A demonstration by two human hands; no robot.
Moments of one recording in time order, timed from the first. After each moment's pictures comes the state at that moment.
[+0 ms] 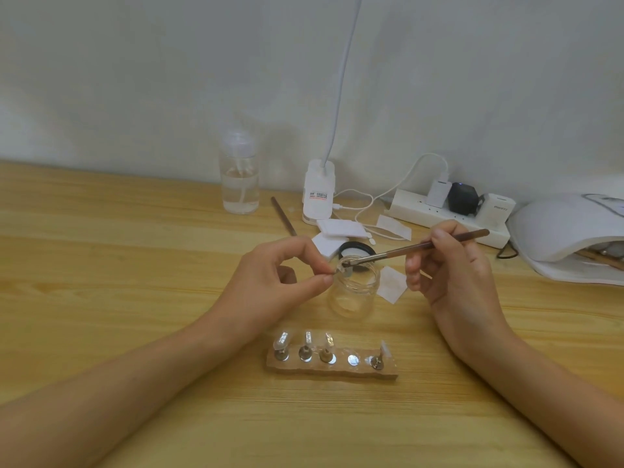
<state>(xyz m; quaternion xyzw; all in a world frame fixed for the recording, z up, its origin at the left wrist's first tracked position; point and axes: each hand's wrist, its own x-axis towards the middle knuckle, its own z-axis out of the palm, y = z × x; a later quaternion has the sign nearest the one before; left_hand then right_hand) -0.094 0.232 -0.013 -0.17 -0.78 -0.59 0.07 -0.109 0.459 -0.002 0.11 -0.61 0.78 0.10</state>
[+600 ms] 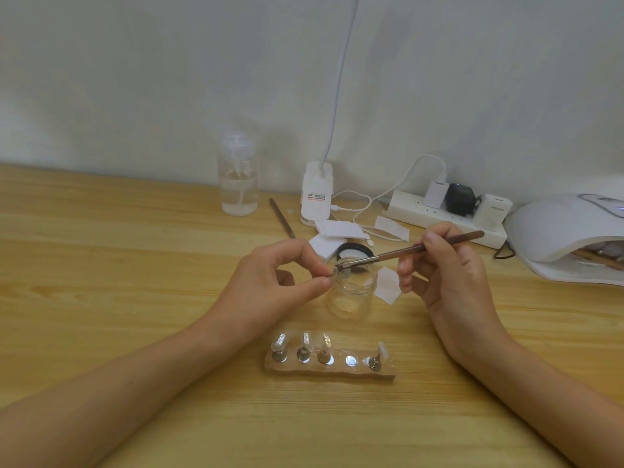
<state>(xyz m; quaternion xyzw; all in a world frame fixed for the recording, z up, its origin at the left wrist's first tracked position) -0.093 0.233 -0.013 -0.16 -0.79 -0.59 0.05 -0.106 0.458 -0.002 0.11 -0.63 0.76 0.11</state>
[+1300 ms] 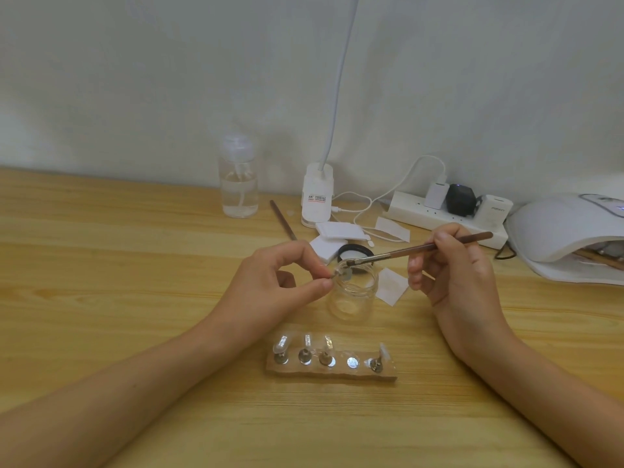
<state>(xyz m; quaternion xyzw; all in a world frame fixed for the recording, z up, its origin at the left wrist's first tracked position) -0.091 0.233 -0.011 -0.17 -0.79 -0.59 0.06 -0.107 0.460 -0.001 0.09 -0.61 0.78 0.12</state>
